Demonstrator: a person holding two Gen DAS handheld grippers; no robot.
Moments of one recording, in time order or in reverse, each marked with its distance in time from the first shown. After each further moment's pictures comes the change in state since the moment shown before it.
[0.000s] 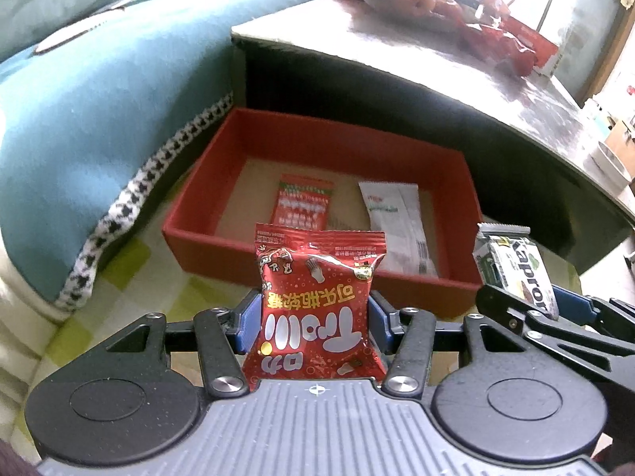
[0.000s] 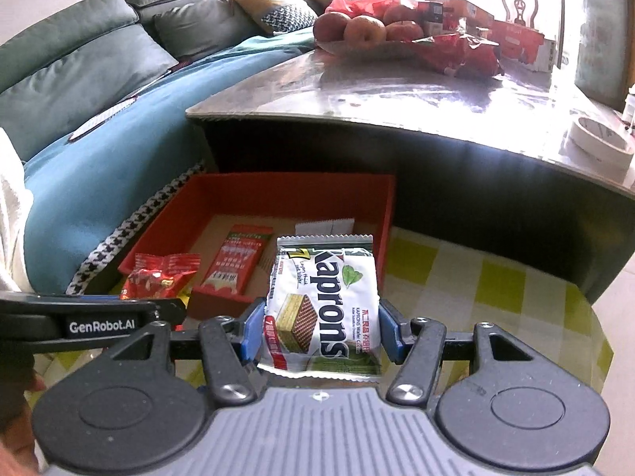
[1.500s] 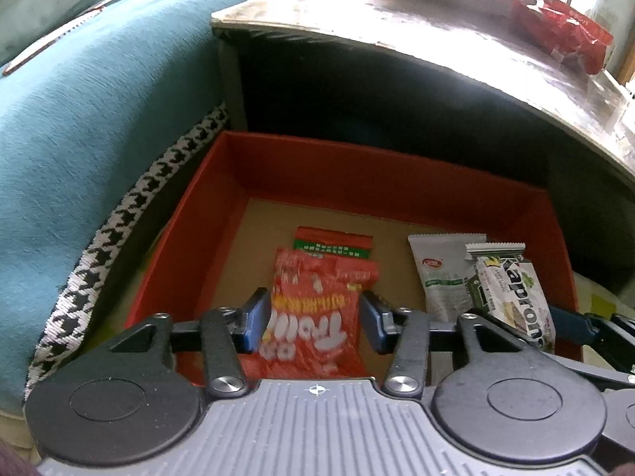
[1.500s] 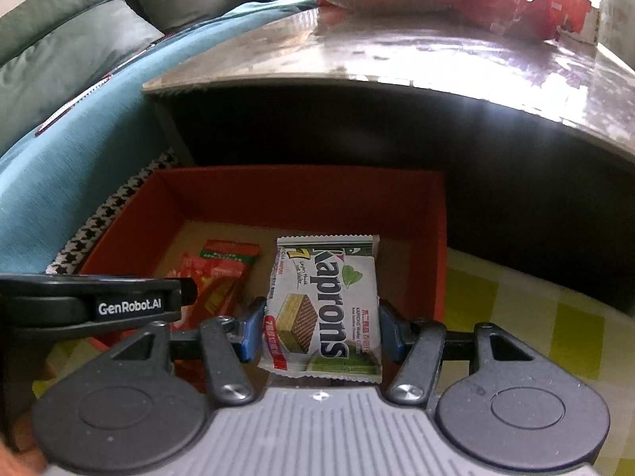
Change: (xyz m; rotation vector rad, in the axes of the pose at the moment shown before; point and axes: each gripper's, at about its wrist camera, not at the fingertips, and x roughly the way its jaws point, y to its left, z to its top) left arm 0.101 0.004 0.063 0.032 0.043 0.084; right arm 0.119 -0.002 0.037 0.012 0.102 0.032
